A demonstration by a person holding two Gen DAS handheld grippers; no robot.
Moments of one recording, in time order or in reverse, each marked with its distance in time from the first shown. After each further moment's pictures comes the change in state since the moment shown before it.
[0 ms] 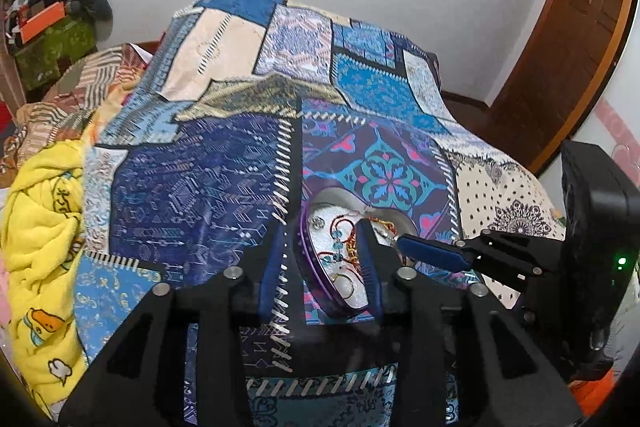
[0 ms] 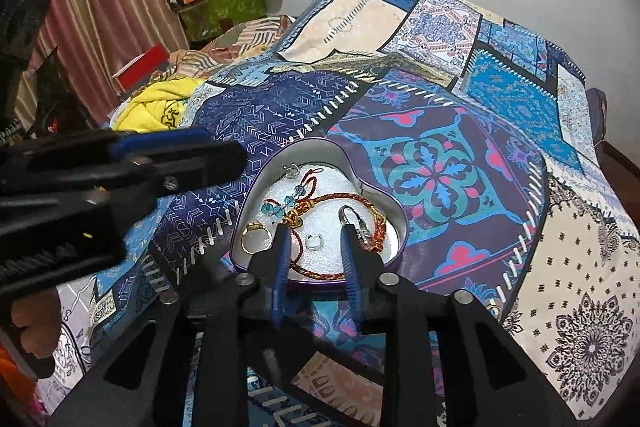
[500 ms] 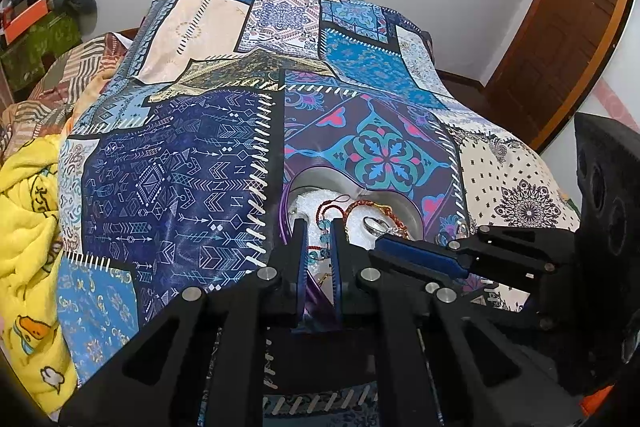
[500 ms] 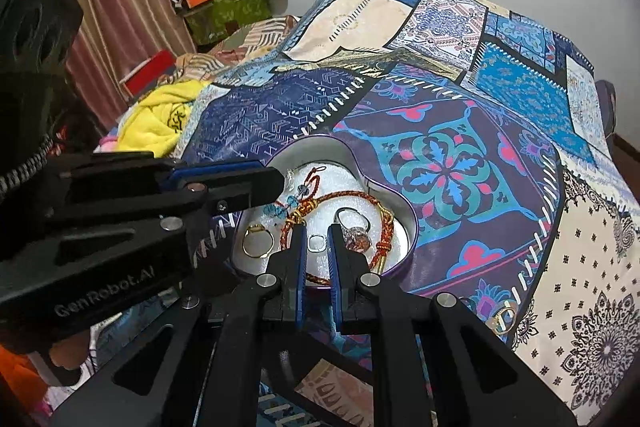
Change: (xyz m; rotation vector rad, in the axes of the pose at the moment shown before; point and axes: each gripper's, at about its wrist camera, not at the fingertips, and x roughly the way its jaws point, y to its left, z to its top) left arm 0.037 -0.008 -0.006 0.032 0.076 -0.025; right arm 0.007 0.000 -0.003 0.017 0.006 0.051
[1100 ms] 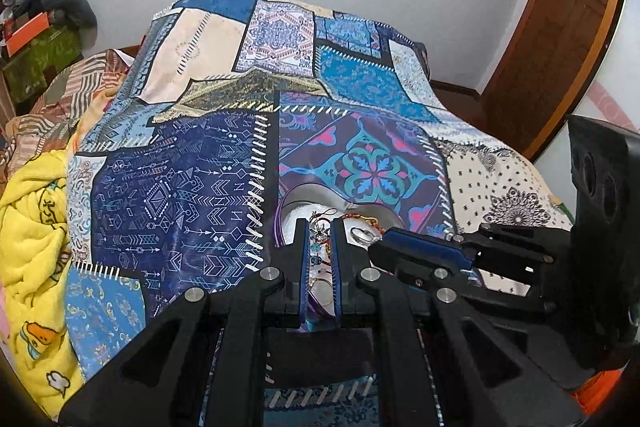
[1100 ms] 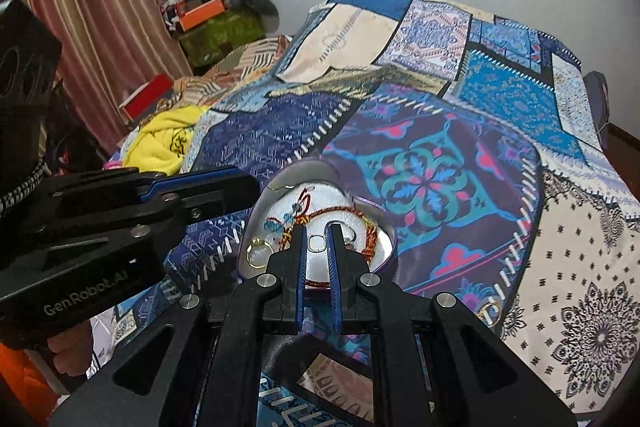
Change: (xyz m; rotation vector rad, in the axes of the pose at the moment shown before) left arm -0.015 -0.008 0.003 0.019 -0.045 0.001; right arm -0.018 -0.009 0.003 0.061 -0.058 0.011
